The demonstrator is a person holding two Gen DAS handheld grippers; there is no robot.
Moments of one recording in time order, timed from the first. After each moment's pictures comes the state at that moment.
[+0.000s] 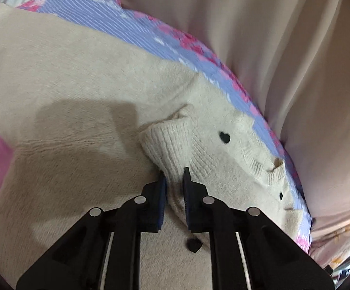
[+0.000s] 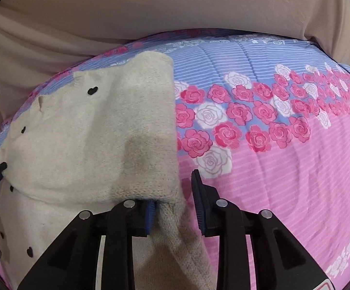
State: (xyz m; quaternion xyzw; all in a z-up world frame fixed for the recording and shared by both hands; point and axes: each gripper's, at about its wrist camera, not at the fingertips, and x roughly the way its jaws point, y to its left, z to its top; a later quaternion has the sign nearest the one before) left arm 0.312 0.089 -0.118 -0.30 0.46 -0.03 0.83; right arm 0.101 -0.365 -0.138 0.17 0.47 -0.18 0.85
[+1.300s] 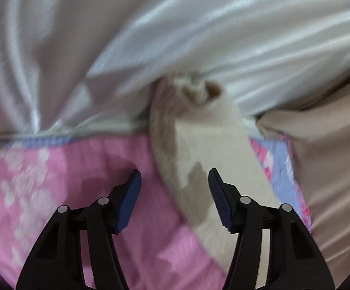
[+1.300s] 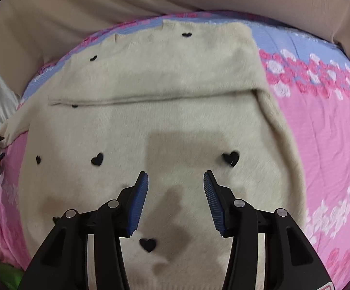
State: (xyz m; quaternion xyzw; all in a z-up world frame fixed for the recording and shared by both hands) left arm 0.282 0.481 -0.130 -0.42 0.35 0.25 0.80; right arm 0.033 -0.225 -0.114 0.16 0.54 -0.09 0.82
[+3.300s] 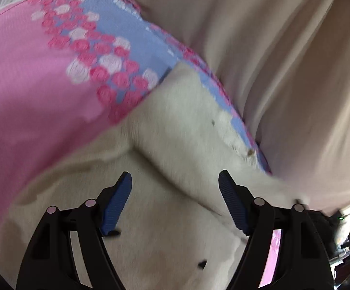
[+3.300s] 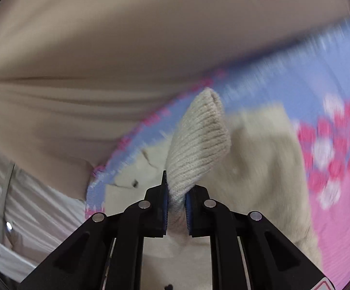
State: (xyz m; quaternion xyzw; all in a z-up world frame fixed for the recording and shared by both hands) left arm 0.232 0.132 -0.085 -0.37 0.43 -0.07 0.82; right arm 0.163 -0.337 -0.048 0.34 0.35 -0.01 0.88
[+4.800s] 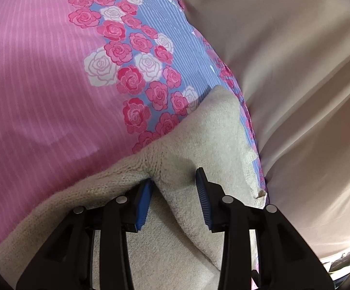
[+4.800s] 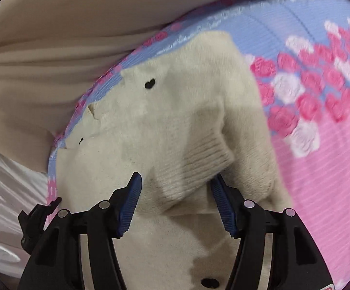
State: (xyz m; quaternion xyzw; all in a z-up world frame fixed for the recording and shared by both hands) left arm 0.267 0.165 -0.133 -0.46 0.43 0.00 0.78; right arm 0.133 -0.331 -0.147 0.38 0.46 -0.04 0.80
